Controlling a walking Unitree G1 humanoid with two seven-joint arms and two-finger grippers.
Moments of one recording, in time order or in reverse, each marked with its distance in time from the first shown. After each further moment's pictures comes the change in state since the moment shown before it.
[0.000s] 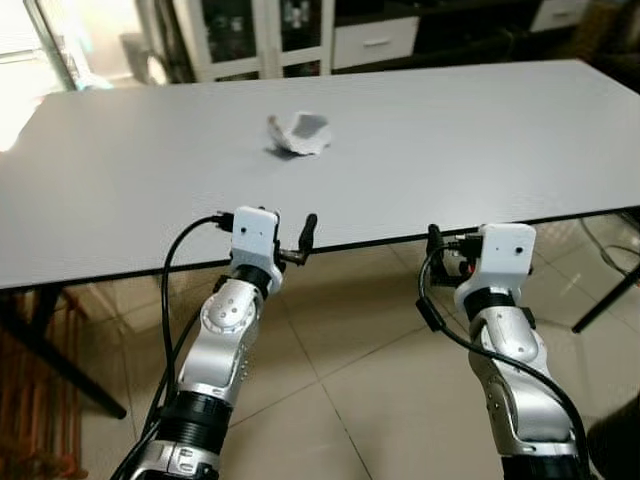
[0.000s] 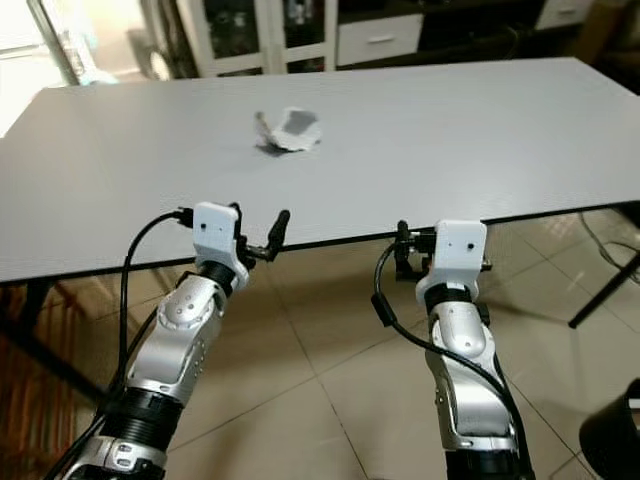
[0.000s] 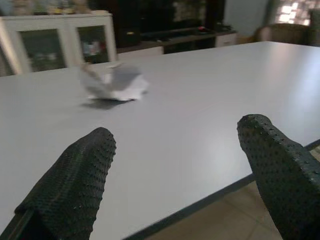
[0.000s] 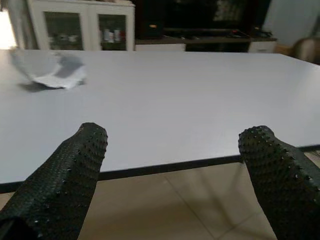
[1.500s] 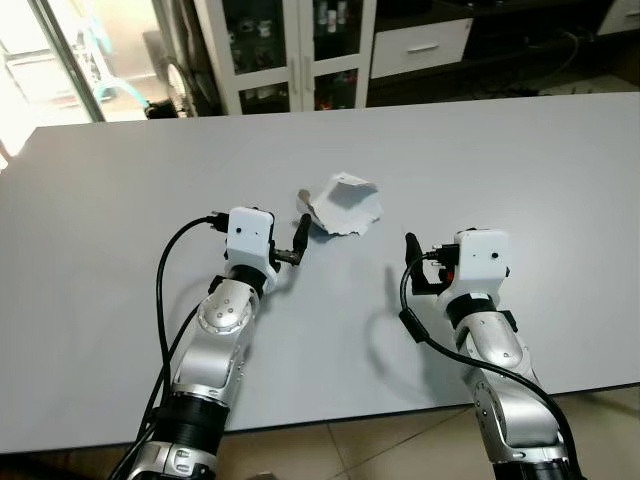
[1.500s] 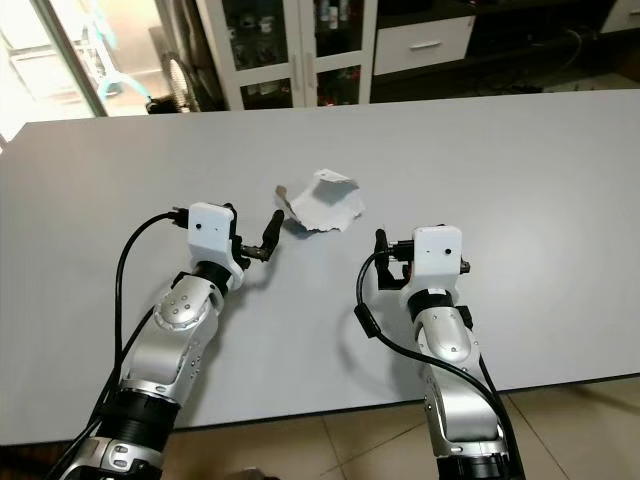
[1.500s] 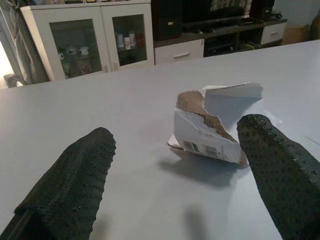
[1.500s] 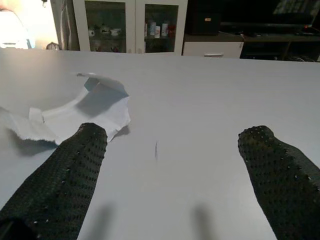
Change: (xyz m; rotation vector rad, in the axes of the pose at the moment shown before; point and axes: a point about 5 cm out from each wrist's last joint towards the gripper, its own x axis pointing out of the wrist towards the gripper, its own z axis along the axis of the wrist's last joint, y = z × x) left arm -0.001 0.002 -0.001 0.007 0.011 0.023; right arm -0.004 0.016 -0.007 -0.015 0.020 0.094
